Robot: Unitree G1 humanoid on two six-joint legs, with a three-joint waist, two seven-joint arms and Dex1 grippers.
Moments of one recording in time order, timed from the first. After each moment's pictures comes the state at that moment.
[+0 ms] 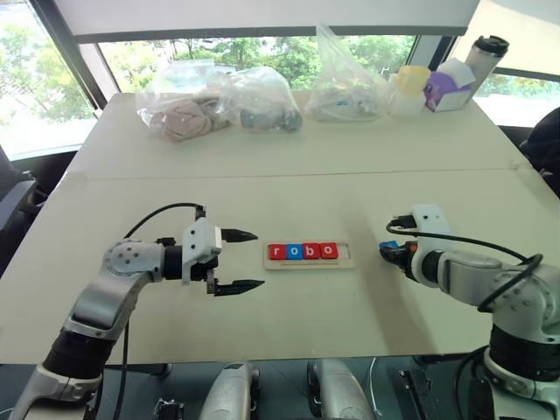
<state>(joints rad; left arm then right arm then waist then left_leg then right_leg) -0.26 0.67 -0.10 -0.20 -0.37 0.21 -1.15 -0.34 -0.52 -0.34 -0.48 0.96 1.61 -0.31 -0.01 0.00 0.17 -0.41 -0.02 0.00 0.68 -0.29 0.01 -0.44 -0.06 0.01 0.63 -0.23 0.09</state>
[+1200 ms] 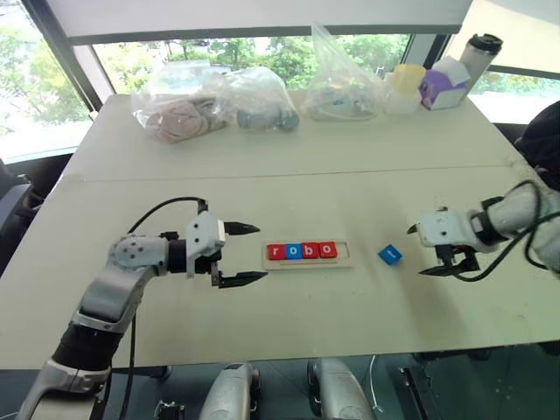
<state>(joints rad) -0.28 0.63 -0.10 -0.18 -0.35 0.21 -1.13 -0.70 -1.15 0.50 0.39 -0.07 -0.20 1.32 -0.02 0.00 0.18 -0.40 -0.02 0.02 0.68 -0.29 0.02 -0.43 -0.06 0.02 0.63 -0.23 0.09</state>
